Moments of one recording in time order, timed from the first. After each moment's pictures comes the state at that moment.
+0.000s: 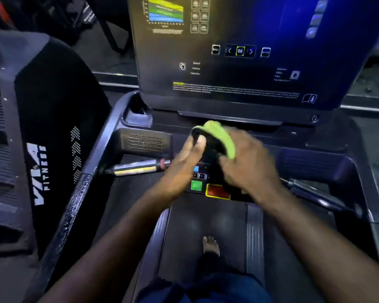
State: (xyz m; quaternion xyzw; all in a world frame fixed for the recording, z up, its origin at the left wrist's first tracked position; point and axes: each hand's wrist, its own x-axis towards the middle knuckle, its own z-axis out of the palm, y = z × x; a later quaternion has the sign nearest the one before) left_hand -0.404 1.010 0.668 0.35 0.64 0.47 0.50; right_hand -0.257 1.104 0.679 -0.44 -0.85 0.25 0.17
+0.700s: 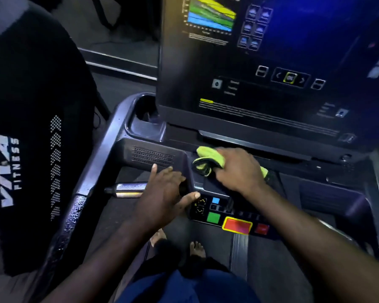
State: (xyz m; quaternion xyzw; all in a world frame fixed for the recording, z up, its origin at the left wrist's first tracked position) left_hand -0.524 0.997 0.579 0.57 0.77 0.13 0.24; right_hand -0.366 1.163 0.636 -0.41 -0.89 0.17 -0.03
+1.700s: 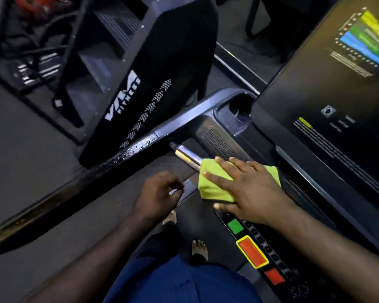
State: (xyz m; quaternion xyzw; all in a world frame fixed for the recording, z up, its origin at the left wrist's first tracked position) left_hand -0.469 0.882 0.566 0.23 0.89 0.38 0.06; right_hand -0.405 1.153 0.625 0.17 -0.98 0.00 -0.10
